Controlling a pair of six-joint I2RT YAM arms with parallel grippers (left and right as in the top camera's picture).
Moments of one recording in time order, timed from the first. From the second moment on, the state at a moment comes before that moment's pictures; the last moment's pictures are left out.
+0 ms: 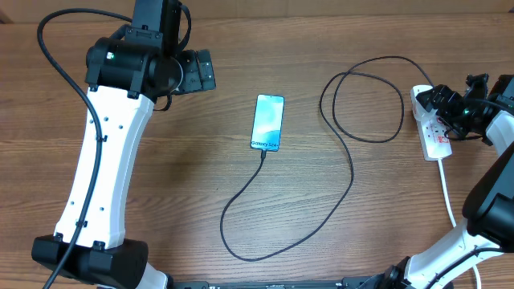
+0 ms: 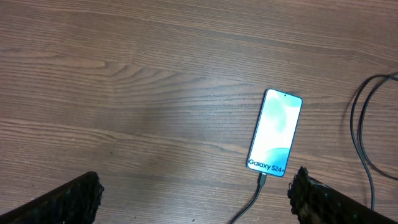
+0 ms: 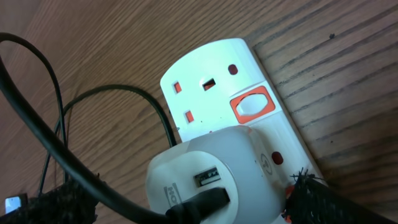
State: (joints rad) left arm -0.22 1.72 1.98 -1.31 -0.08 -0.38; right arm -0.53 1.99 1.32 -0.45 -0.54 0.12
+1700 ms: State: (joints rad) left arm -0.22 1.72 1.98 -1.31 -0.08 -0.38; right arm -0.49 1.99 1.35 -0.48 -0.46 0.10
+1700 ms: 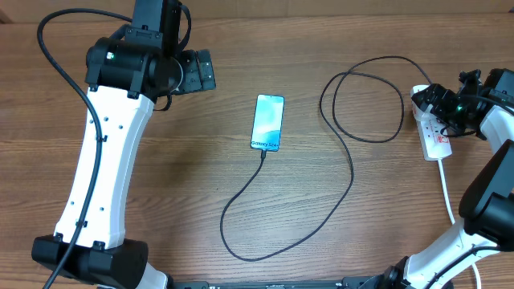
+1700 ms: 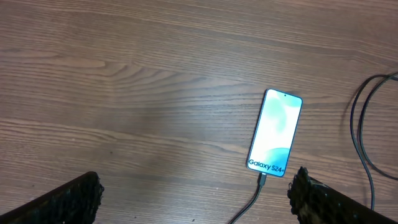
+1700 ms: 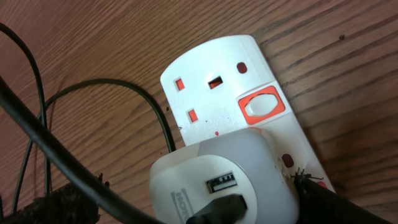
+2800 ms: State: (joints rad) left arm -0.22 1.72 1.98 -1.31 -0.08 -0.38; right arm -0.49 1.98 1.36 -0.51 -0.39 0.09
